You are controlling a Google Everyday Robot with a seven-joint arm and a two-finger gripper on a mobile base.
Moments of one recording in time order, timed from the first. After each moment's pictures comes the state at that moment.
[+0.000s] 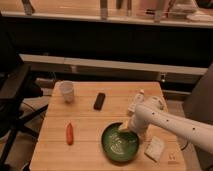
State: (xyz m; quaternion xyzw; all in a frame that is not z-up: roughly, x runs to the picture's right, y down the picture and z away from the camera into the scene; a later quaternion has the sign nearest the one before) arm 0.156 0.257 0.797 -0.23 -0.27 -0.52 0.78
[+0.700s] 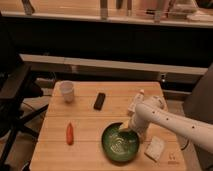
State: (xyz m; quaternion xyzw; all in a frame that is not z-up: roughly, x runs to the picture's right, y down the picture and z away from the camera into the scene) arm 0.161 0.258 0.800 -0.24 -0.27 -0.51 0.78
